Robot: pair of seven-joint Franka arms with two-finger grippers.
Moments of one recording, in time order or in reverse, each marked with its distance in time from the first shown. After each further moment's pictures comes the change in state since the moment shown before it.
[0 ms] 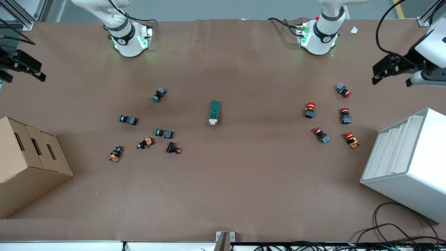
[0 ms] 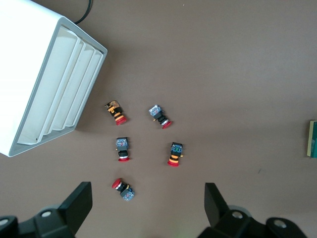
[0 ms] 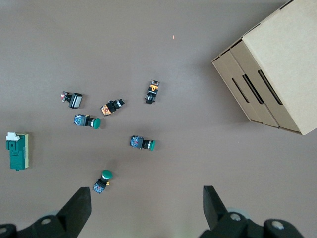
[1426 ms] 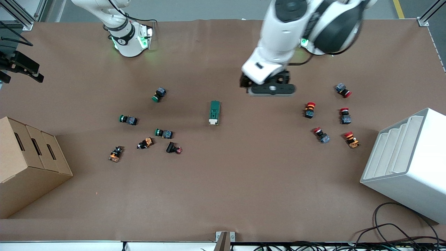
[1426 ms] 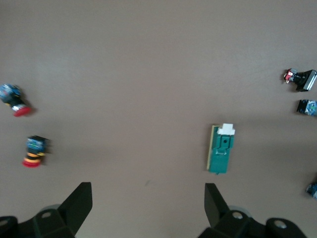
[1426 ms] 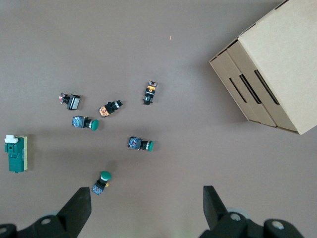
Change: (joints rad) left arm -0.482 0.265 -0.182 -0.081 0.079 0.347 -0.797; right arm -0.008 0.006 -0.005 0.009 0.000 0.000 0.000
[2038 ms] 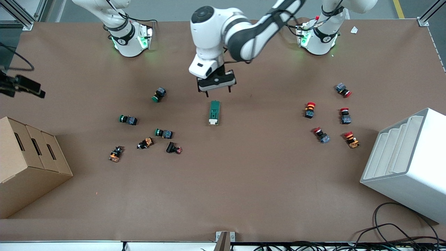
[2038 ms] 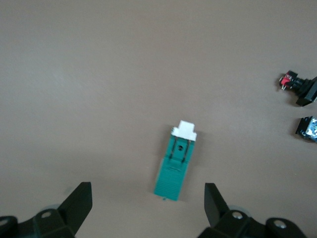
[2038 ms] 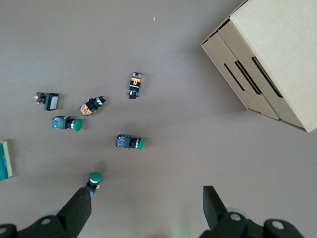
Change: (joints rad) left arm -0.316 0.260 -0.001 -0.008 0.399 0.215 -0.685; right arm -0.062 0.139 -0.004 -0.001 0.001 0.028 0.000
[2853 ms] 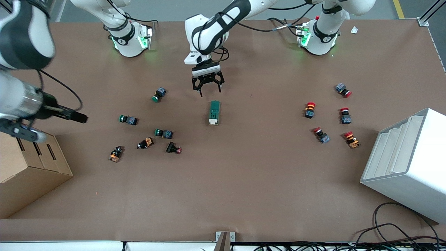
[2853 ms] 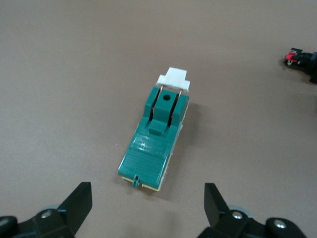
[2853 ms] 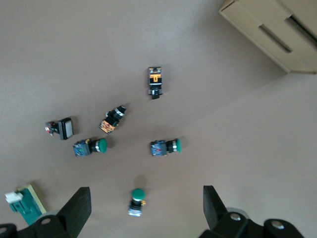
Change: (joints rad) left arm -0.232 0.235 0.000 -0.127 0.729 0.017 -0.799; right arm 0.172 0.158 0.024 -0.001 0.008 0.078 0.510
